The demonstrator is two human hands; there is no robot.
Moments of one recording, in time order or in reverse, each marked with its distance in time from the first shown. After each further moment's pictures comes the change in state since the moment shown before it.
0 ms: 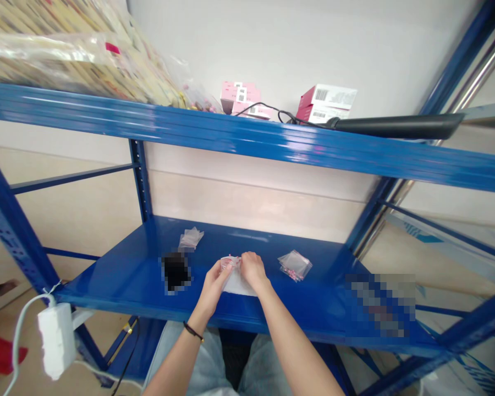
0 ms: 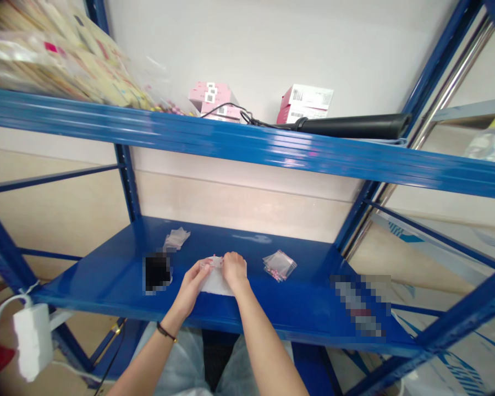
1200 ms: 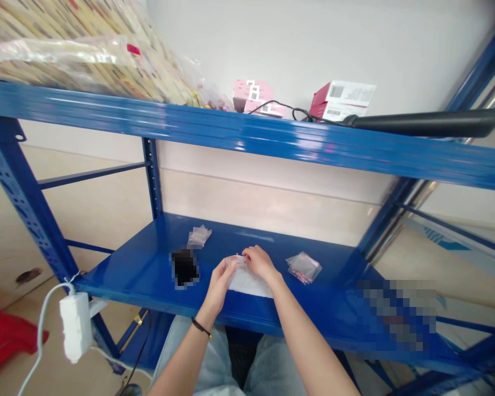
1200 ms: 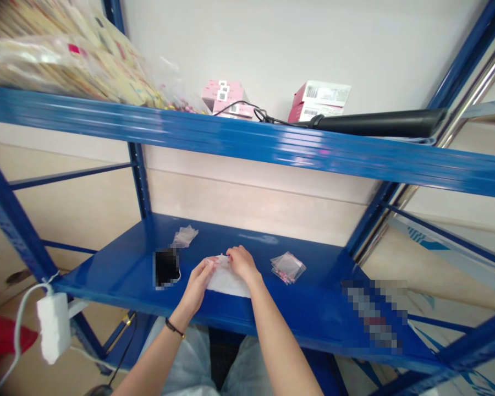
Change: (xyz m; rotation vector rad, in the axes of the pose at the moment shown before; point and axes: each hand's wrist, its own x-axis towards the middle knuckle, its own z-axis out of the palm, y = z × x) left_hand 0.003 -0.008 -0.004 -0.078 0.079 0.020; right_hand 0.023 0.018 -0.003 0.055 -0.030 -0.314
